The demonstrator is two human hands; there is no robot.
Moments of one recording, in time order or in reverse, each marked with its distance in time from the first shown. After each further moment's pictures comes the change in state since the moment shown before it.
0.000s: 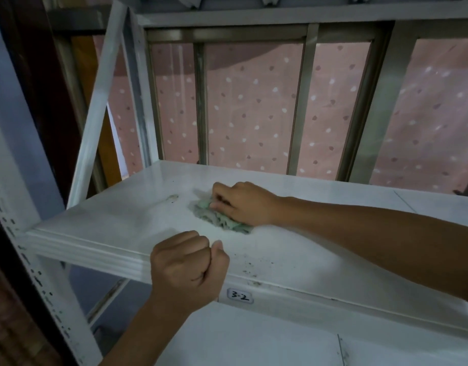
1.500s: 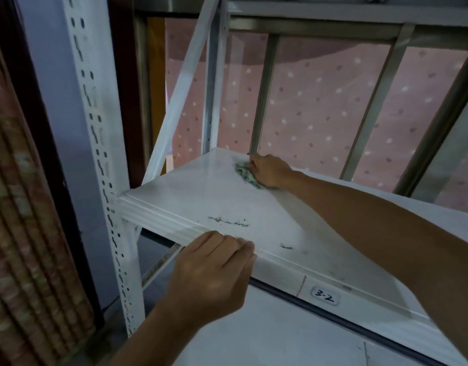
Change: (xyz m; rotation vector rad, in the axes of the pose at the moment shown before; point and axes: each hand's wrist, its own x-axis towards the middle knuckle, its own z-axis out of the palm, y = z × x) left_hand -0.048 -0.032 -0.082 0.332 -0.122 0.063; right_hand 0.140 0.008 0.038 -0.120 -0.124 0.357
